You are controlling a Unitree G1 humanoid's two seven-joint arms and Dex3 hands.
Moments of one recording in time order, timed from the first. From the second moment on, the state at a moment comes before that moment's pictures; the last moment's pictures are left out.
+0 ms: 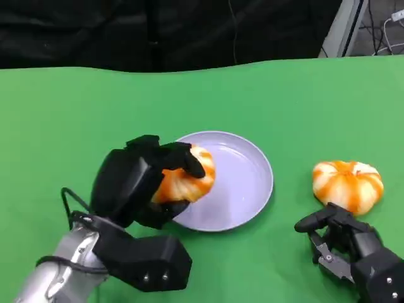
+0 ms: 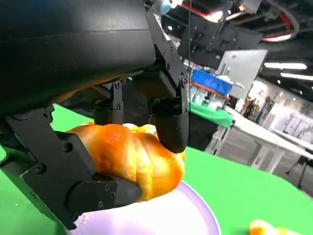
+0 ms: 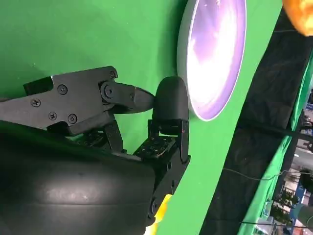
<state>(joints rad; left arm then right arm) -0.32 0.22 -0.32 0.44 0.70 -0.50 0.40 -0.14 -0.04 0.04 0.84 -0.15 -0.70 -0.10</state>
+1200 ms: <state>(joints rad) -0.65 0.09 -0.47 0.99 0.71 -0.60 0.48 -0.13 -0.04 0.05 0.81 -0.15 -0.69 -0.11</state>
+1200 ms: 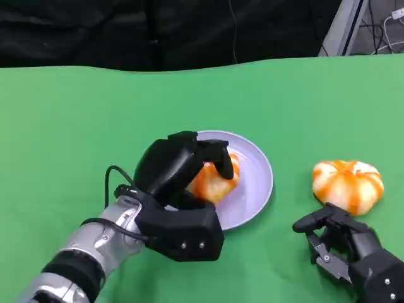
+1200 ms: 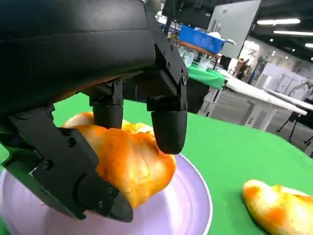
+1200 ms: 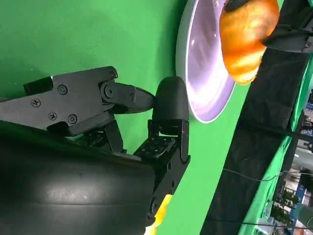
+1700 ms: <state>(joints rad) -0.64 0.09 -0.45 0.91 0.61 -0.48 0.24 -0.13 -0.03 0.06 0.81 -0.15 -0.69 -0.11</state>
